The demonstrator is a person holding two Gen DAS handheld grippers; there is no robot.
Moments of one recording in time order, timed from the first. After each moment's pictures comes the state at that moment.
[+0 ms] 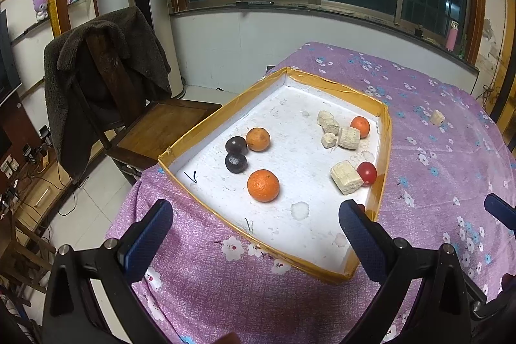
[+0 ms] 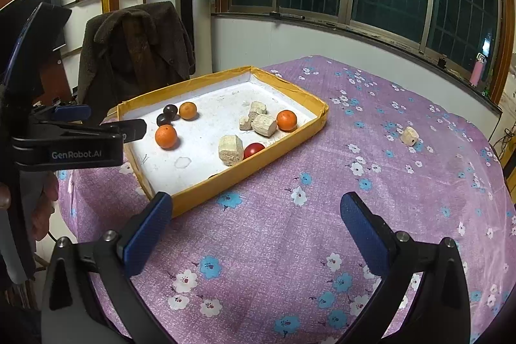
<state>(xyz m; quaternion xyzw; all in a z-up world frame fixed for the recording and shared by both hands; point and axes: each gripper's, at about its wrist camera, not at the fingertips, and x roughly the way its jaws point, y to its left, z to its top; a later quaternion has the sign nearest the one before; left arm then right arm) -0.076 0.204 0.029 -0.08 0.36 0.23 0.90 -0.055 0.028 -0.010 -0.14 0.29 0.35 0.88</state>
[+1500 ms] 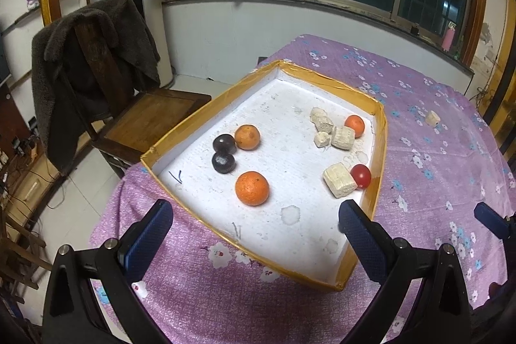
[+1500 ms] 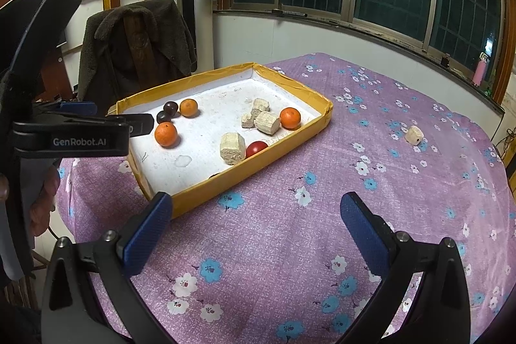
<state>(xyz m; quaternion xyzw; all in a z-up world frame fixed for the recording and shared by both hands) -0.059 0.214 0.026 -0.11 0.37 0.21 0.90 -0.053 0.031 -0.014 -0.14 0.29 0.35 0.88</state>
